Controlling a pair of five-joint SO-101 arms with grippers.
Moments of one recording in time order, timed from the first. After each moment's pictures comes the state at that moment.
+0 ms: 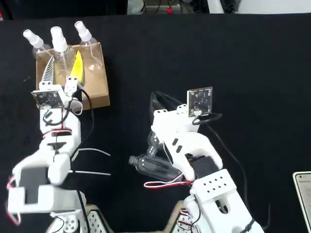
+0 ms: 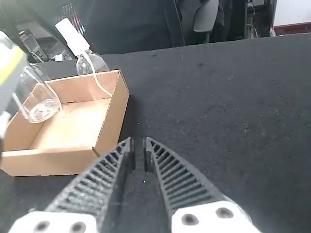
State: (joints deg) left arm -11.3 -3.6 65.9 -69.4 2.1; right arm -20.9 -61.8 79.3 10.2 -14.0
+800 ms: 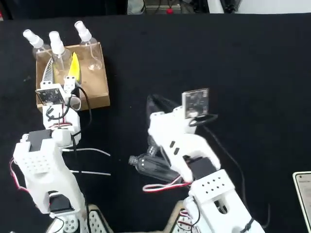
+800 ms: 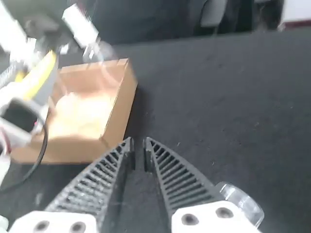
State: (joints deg) left arm -14.5 23.6 49.6 -80.2 2.1; right arm -23.7 -61.8 80.5 10.2 -14.0
